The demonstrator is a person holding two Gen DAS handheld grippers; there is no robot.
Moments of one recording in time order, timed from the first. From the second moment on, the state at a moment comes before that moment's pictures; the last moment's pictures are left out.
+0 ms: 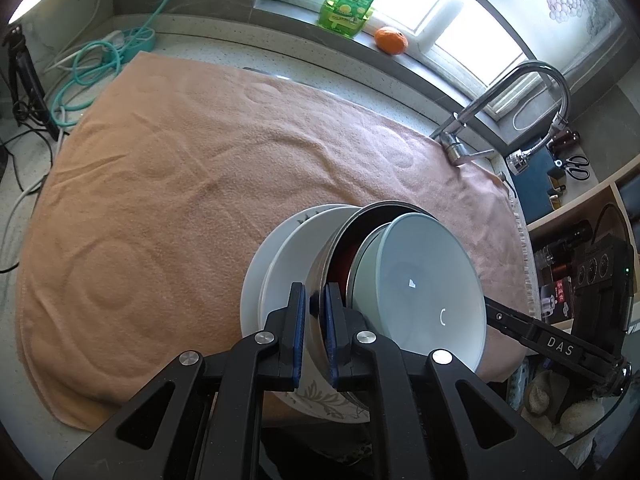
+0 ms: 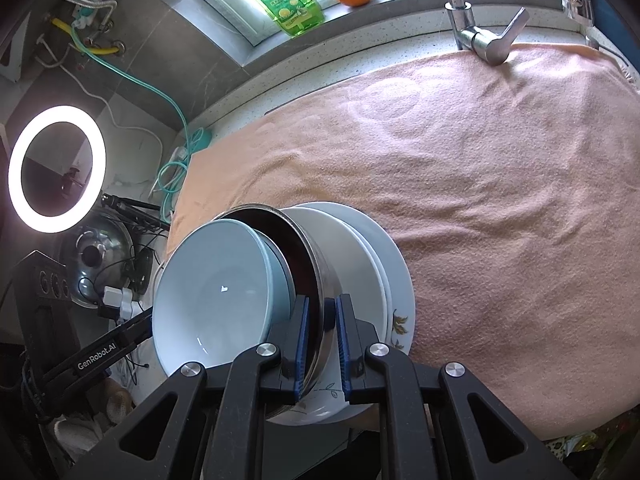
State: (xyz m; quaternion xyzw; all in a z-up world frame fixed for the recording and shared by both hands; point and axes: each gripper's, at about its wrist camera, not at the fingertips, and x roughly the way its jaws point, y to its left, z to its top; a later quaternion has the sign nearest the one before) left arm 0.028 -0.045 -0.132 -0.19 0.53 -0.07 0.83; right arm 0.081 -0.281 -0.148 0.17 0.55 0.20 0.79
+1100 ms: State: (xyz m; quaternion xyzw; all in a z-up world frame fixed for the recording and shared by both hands) left arm -0.022 -0.040 -0.088 -0.17 0.46 0.00 0.87; right arm 0.048 -0.299 -0.105 0.10 0.46 0.20 0.86
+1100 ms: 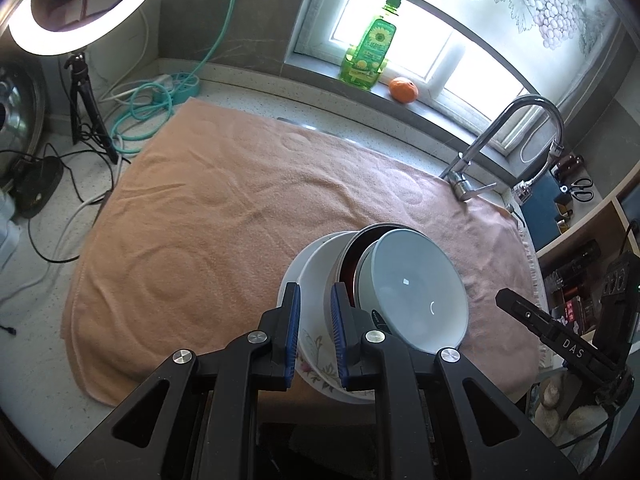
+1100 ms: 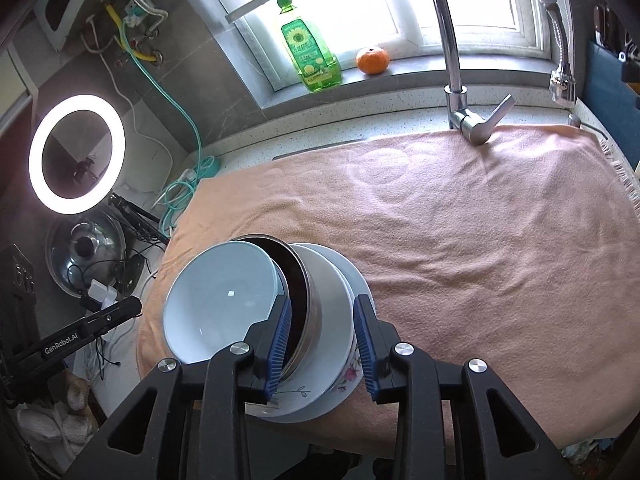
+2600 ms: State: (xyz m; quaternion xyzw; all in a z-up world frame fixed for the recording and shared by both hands) left arm -0.088 -0.043 -0.033 -0.06 0.38 -0.06 0.92; right arm -0.059 -0.254 -0.047 0.07 0.36 0.11 0.92
